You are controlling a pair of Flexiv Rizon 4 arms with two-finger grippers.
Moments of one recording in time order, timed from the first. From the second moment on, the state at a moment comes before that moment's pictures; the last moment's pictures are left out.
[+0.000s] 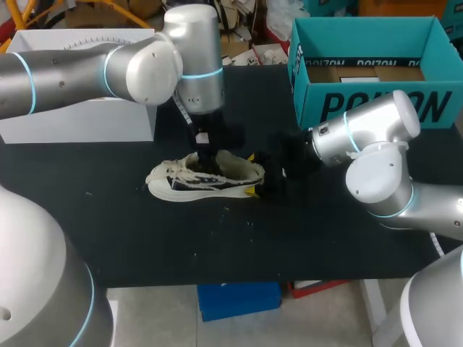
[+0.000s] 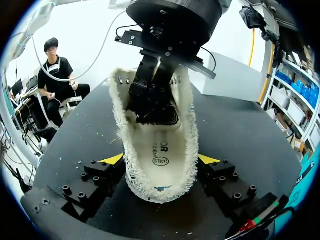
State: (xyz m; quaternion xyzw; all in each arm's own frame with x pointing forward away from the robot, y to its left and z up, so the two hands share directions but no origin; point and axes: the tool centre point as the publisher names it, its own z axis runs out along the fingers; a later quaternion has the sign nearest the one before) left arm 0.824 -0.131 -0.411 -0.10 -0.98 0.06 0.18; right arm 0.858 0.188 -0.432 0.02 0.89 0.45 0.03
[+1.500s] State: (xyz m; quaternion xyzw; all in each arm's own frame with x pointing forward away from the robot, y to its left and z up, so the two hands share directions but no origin) left arm 0.821 -0.130 -0.412 -0.11 -0.98 0.07 0.18; right arm 0.858 0.188 -0.431 0.02 0.89 0.45 0.03
